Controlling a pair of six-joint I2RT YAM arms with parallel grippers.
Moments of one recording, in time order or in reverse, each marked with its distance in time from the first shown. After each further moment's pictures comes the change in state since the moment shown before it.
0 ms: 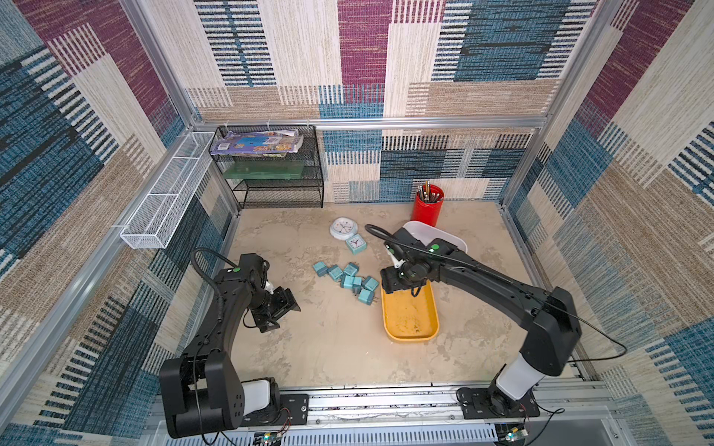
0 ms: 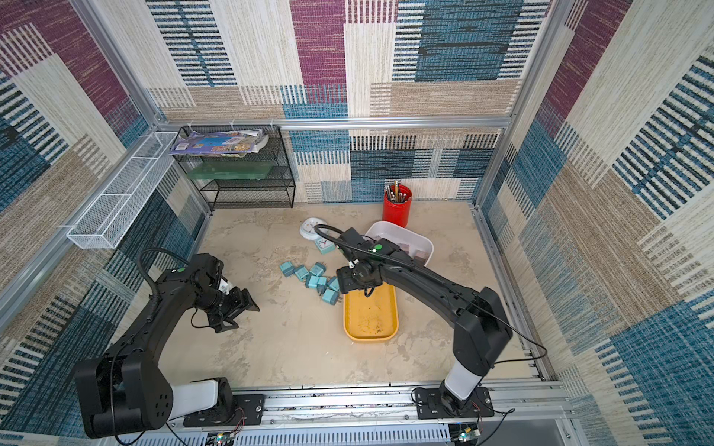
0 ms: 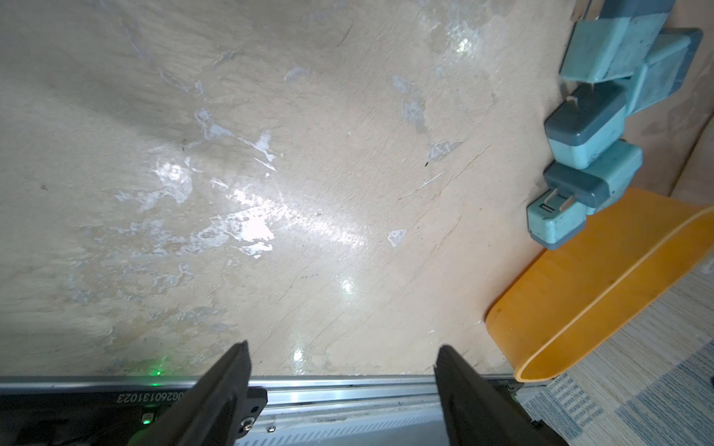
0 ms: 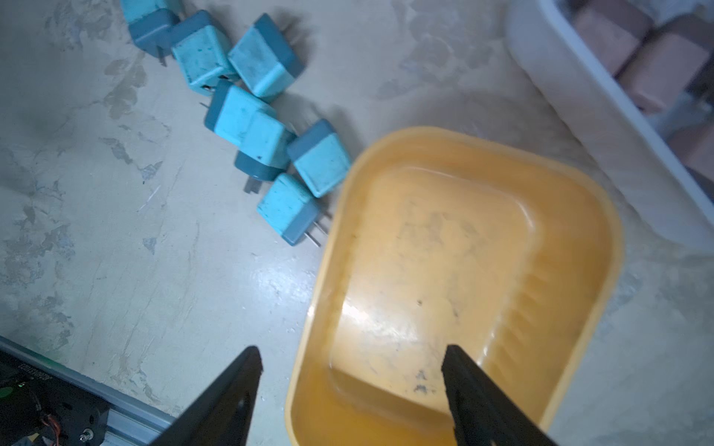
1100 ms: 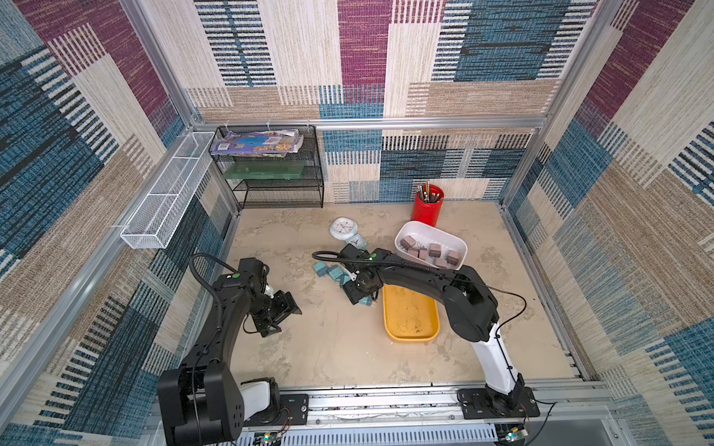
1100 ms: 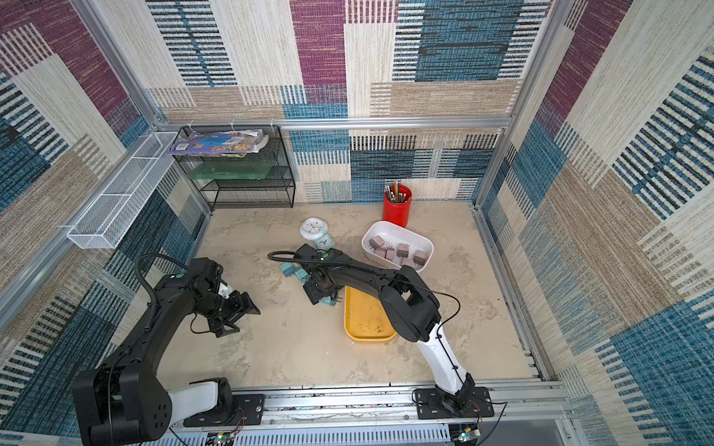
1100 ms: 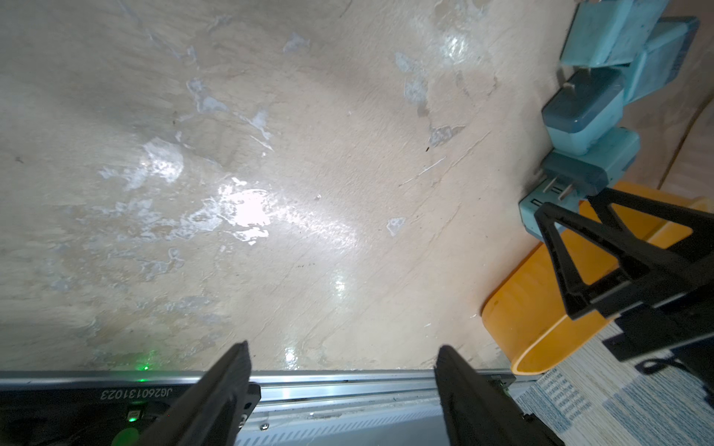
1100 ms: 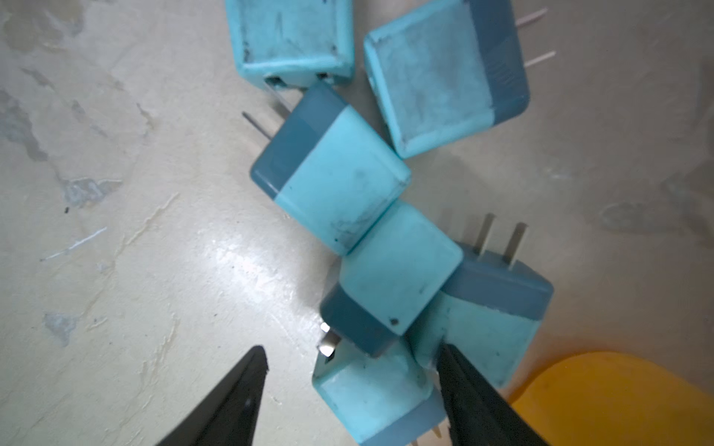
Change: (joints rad) left arm 0.000 -0.052 -0.046 0.005 0.022 -0.023; right arm 0.095 0.415 0.201 0.116 0.027 -0.158
